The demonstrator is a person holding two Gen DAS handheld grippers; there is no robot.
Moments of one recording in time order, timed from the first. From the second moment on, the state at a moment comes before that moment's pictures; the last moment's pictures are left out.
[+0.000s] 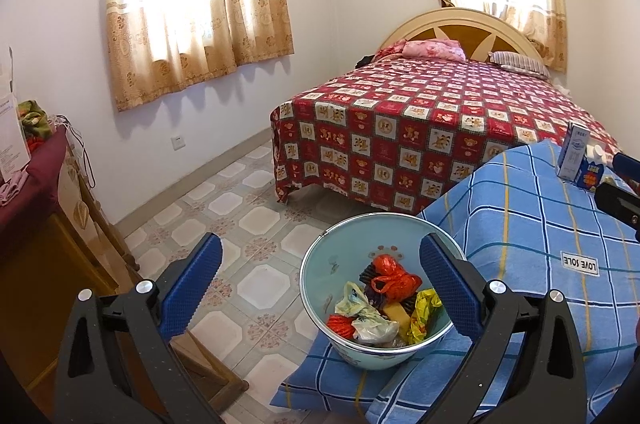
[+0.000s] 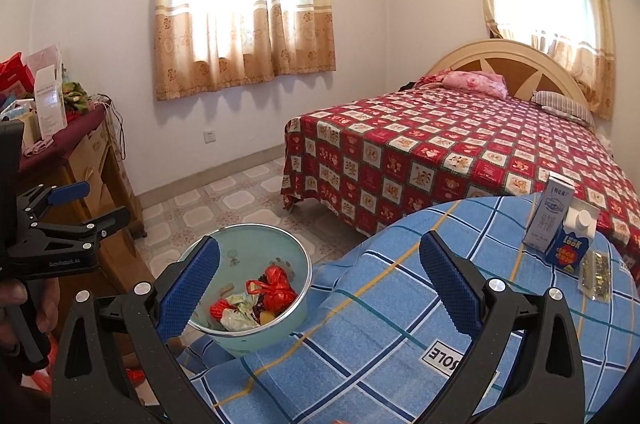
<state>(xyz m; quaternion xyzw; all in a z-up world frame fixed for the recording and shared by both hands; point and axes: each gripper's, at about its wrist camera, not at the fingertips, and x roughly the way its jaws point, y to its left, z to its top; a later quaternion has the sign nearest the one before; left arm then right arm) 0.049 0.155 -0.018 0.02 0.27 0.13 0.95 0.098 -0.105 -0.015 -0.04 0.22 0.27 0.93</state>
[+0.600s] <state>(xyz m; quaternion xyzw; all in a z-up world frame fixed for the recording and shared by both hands) 0.051 0.153 -0.023 0.03 0.27 0.14 0.95 0.098 -0.108 -0.017 -0.03 0.22 0.27 0.94</state>
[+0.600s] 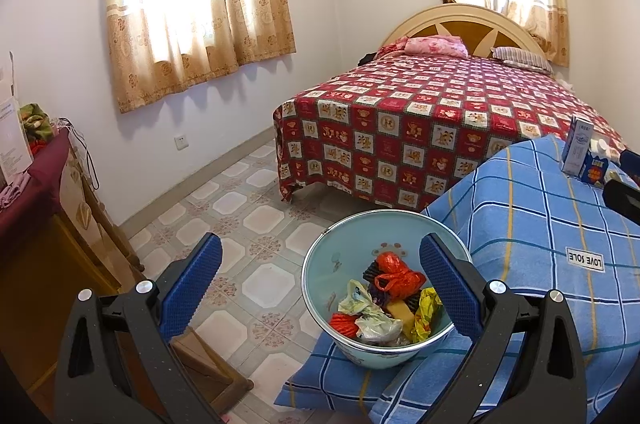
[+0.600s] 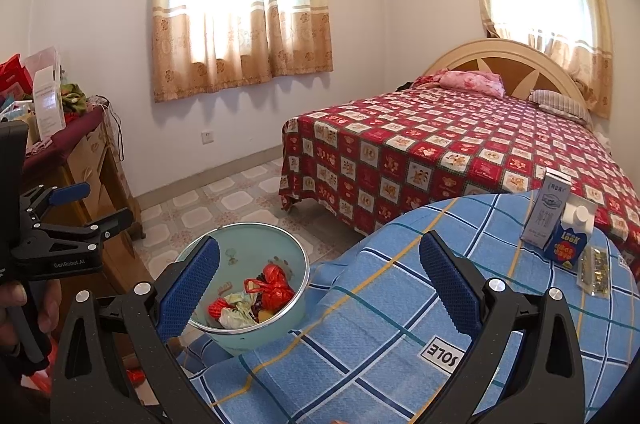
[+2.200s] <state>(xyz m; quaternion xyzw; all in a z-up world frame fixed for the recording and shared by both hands) 0.057 0.149 -0.031 0.04 0.28 0.14 0.95 0.093 -0.103 -0.023 -0.03 0.22 0.27 0.94</state>
